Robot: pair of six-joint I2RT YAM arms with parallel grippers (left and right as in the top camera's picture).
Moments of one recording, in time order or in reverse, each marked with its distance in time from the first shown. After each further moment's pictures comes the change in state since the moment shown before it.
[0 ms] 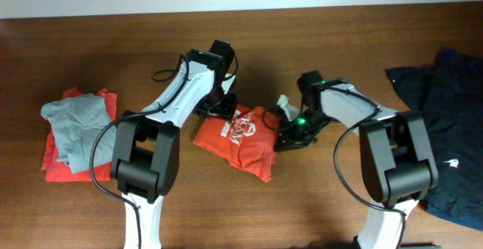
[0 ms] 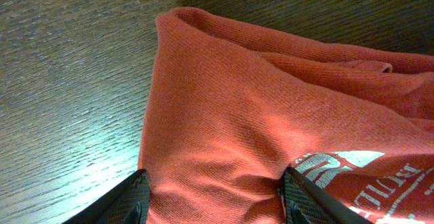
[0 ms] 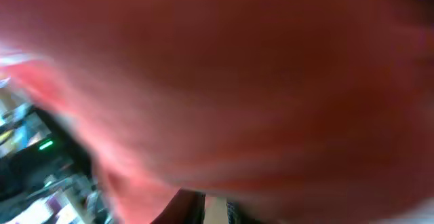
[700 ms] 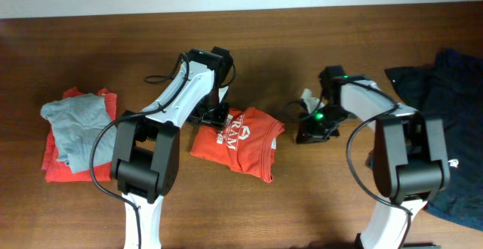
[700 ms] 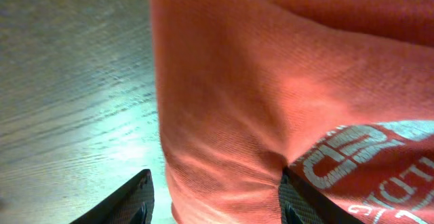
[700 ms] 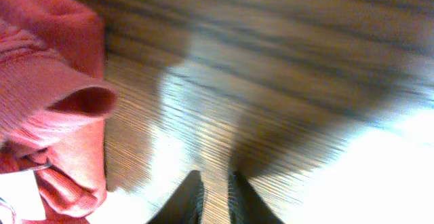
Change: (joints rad) left arm 0.000 0.000 0.000 -0.171 -0.090 -0.014; right arm -0.131 0.000 0.006 0.001 0.185 0.021
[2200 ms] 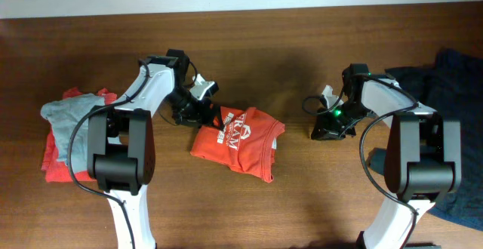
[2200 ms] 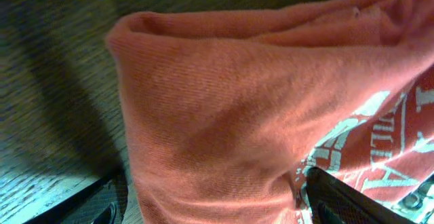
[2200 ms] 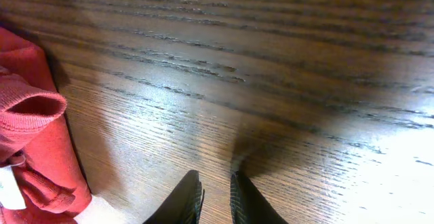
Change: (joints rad) left arm 0.231 0.013 -0.140 0.192 0.527 0.328; right arm -0.121 0.000 0.005 -0.013 0.004 0.002
